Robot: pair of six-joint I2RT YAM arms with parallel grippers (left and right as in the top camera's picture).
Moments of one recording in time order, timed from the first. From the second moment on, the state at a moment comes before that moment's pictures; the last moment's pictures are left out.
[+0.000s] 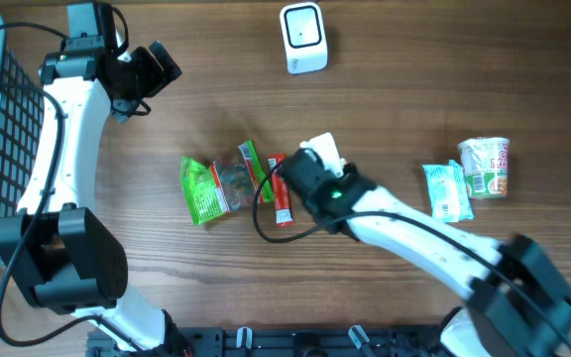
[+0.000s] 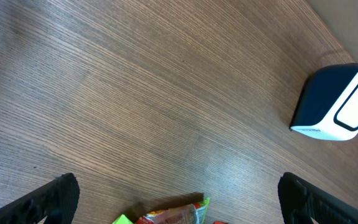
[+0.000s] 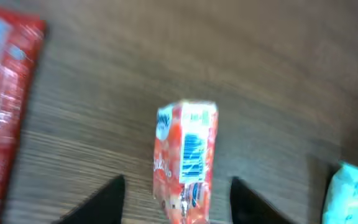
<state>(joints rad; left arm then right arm) 0.09 1.83 1.62 -0.88 0.18 -0.54 0.80 1.63 1.01 -0.61 0.50 0.36</state>
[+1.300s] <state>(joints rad) 0.09 1.83 1.62 -0.88 0.18 -0.54 0.22 1.41 0.60 -0.18 -0.27 0.56</state>
